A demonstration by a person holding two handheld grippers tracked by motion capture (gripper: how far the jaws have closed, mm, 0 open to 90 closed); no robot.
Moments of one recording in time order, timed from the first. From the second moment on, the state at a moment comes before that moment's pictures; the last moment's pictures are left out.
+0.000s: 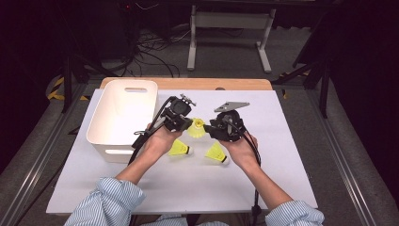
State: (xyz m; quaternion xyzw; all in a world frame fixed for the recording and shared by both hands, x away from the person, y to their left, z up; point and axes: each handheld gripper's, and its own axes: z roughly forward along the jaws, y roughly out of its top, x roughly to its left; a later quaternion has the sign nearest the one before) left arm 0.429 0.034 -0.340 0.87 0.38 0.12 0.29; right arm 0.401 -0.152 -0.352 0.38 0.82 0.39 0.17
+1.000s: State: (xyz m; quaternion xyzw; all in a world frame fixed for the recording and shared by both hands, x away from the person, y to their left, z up) left arm 0.428 0.049 -0.330 0.87 0.37 0.12 0.30; right arm 0.371 -0.218 -0.369 0.37 0.80 0.41 0.24
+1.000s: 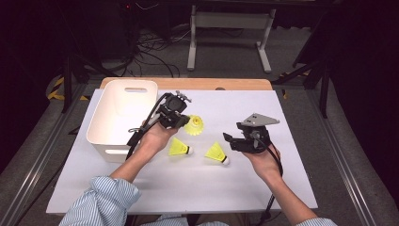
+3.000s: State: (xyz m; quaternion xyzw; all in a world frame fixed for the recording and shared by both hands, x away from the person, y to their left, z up) left arm 0.416 0.118 -0.305 0.84 0.41 0.12 0.35; right arm 0.300 -0.294 -0.442 0.43 0.73 0.46 0.27
